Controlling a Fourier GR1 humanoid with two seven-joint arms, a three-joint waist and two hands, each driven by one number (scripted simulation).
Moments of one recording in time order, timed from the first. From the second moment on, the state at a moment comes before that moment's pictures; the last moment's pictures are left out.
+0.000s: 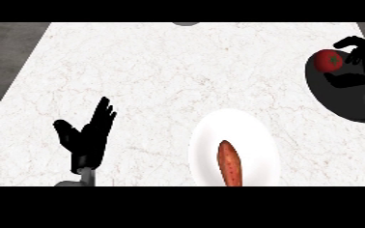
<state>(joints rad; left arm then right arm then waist) 0.01 0.08 -0.09 -1.42 0.22 0.21 0.12 -0.74 -0.57 -0.32 -0.46 0.84 -0.32 -0.37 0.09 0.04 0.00</state>
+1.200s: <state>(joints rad) 0.01 0.07 -0.08 -1.41 0.22 0.21 0.11 -0.85 -0.70 -0.67 -0.15 0.45 0.26 -0.70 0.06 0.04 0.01</state>
